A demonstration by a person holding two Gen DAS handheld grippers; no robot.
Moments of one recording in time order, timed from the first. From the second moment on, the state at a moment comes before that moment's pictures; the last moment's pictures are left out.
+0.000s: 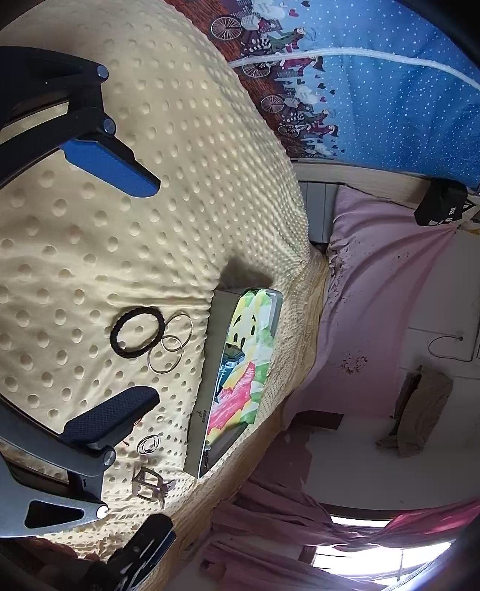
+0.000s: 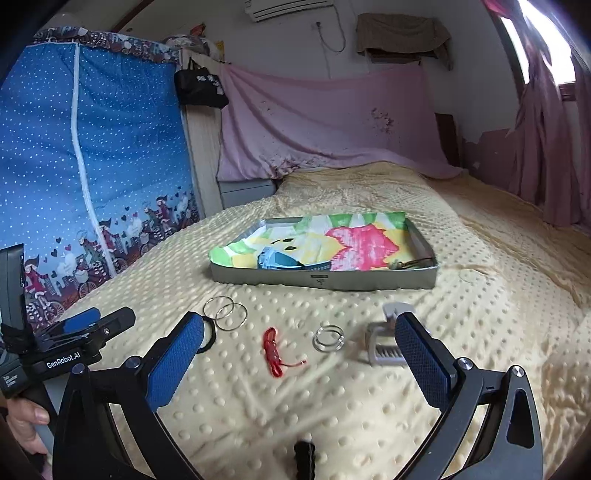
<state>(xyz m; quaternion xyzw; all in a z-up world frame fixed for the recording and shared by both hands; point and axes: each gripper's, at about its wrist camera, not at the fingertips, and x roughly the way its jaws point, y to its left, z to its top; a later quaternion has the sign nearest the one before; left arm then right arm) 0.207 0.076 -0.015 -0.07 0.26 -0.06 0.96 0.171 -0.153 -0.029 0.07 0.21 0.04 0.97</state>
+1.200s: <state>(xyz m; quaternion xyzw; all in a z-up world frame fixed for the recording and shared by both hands) 0.267 0.060 -0.071 -0.13 0.40 -0.16 0.89 0.275 -0.114 -0.110 0.02 0.41 0.15 0.90</state>
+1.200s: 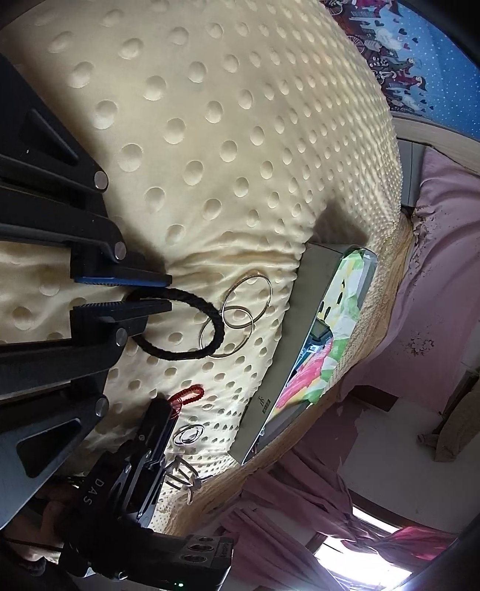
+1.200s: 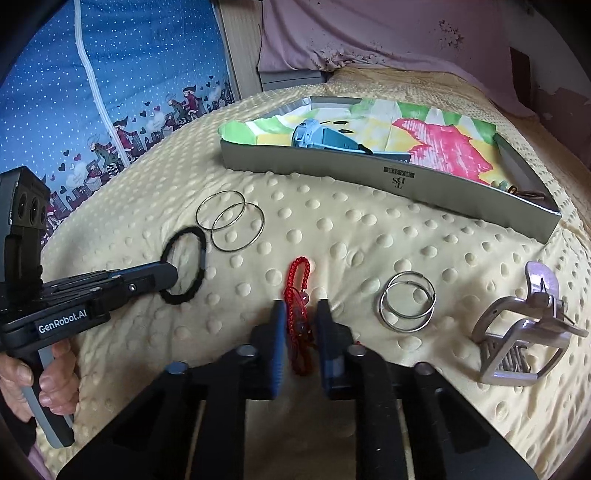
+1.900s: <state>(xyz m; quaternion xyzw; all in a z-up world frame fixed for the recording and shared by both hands) 0.284 -0.005 0.004 -0.09 0.31 -0.20 0.93 0.251 -0.171 -0.046 0.07 0.28 0.12 0.95</state>
